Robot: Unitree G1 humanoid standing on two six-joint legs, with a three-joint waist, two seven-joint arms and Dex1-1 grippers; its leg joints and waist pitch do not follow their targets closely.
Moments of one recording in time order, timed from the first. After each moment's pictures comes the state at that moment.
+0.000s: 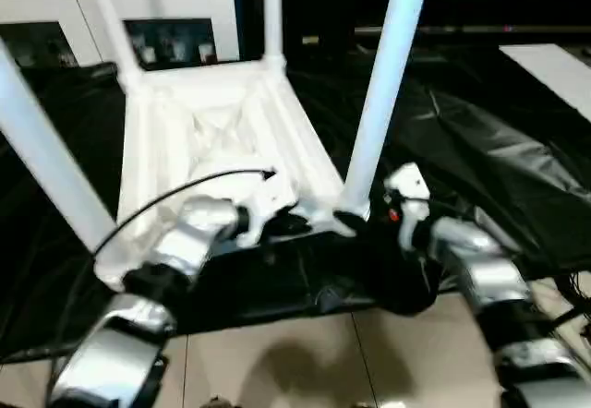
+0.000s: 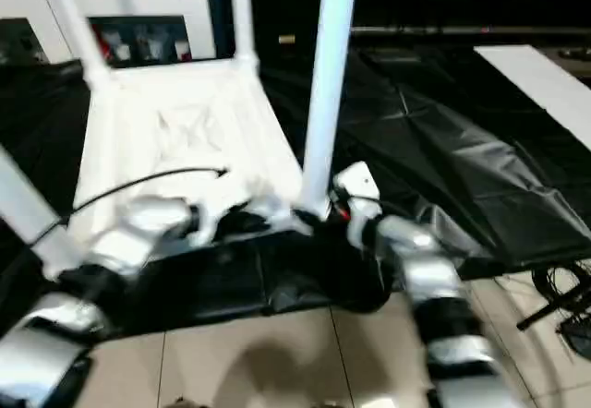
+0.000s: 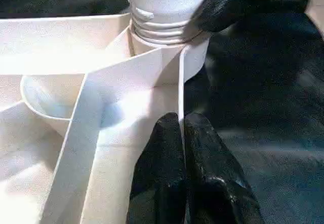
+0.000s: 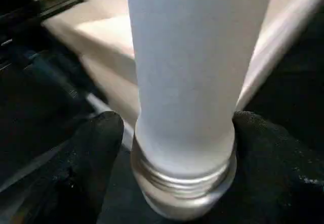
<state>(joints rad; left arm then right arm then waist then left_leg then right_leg) -0.66 0.29 -0.24 0.73 0.06 -0.01 -1.11 -0.49 -0.32 0.10 0.58 0.16 0.09 0.97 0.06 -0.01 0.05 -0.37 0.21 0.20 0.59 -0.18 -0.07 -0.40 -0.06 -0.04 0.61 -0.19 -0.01</state>
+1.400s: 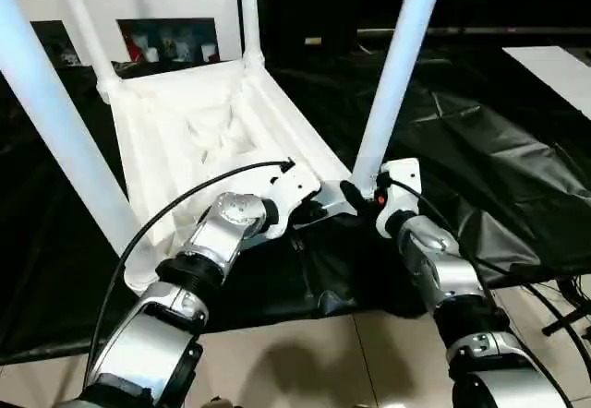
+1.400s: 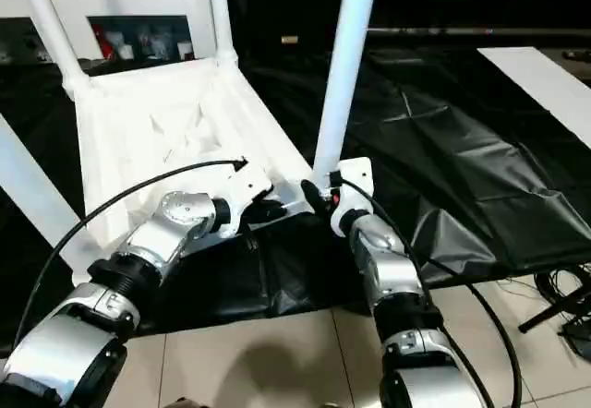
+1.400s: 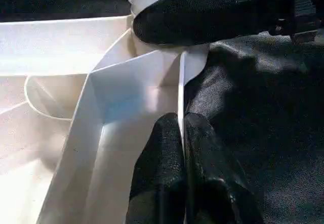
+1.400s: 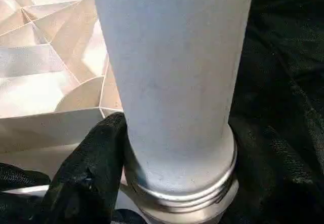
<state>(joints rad) -0.75 0.11 -0.23 0.85 0.12 0.08 -0.78 -0.55 -0.07 -0.06 0.73 0.12 0.03 0.38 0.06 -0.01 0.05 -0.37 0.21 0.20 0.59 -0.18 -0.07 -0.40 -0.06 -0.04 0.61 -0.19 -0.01</state>
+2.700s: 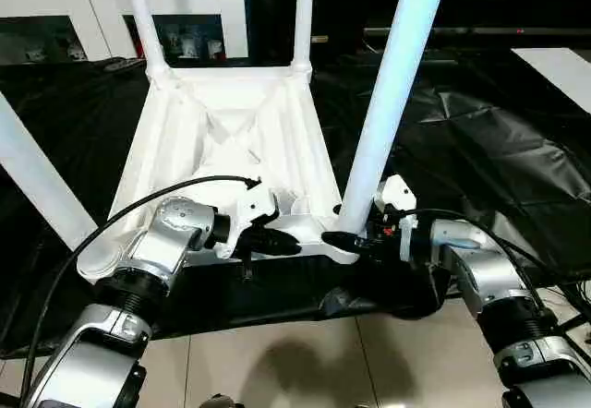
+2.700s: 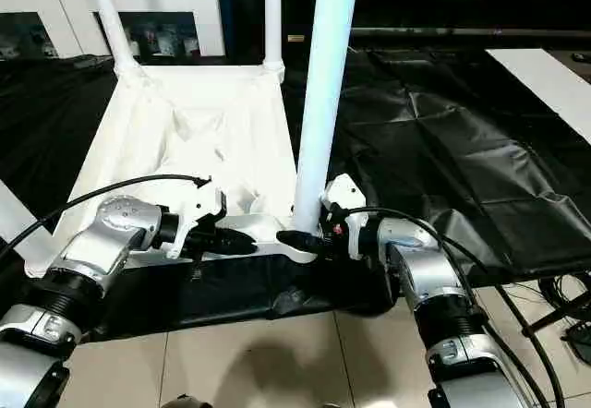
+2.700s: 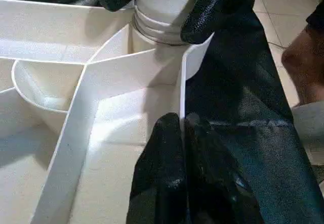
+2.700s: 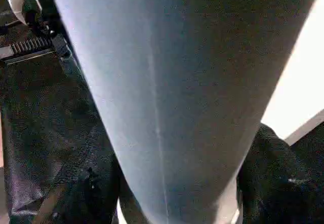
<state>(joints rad) -0.62 0.32 -0.24 0.64 0.02 0.08 -1.24 -0.50 -0.30 0.13 0.61 0.16 0.04 1.07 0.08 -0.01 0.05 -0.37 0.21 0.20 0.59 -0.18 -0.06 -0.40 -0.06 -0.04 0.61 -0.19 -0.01</state>
